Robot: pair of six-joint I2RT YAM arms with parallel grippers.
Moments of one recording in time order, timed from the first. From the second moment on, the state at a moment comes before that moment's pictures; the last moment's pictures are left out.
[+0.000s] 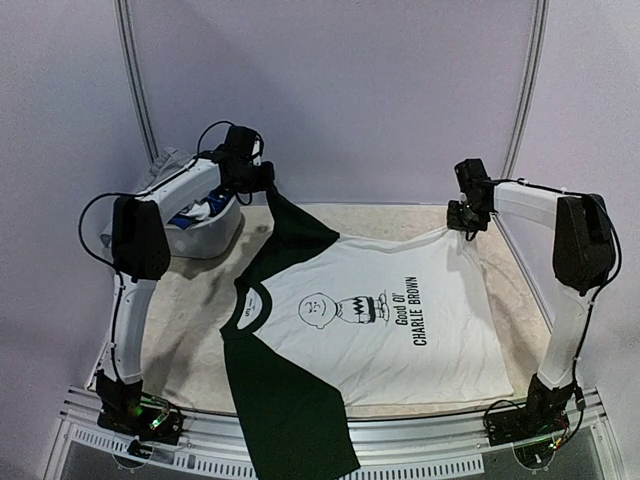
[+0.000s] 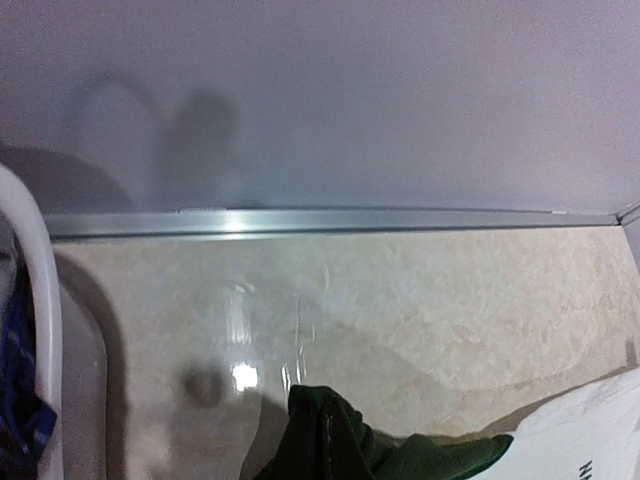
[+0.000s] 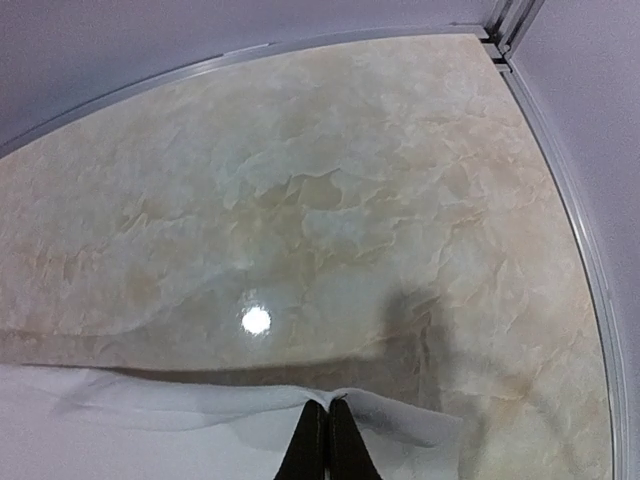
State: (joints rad) left arm -0.35 2.39 2.27 -0.56 -0.02 -0.34; right arm 0.22 1.96 1.53 -0.49 0.27 0.36
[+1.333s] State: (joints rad) left arm -0.37 2.04 1.63 -0.20 0.12 -0.51; right arm 0.21 1.89 1.44 -0.42 -0.12 0.48
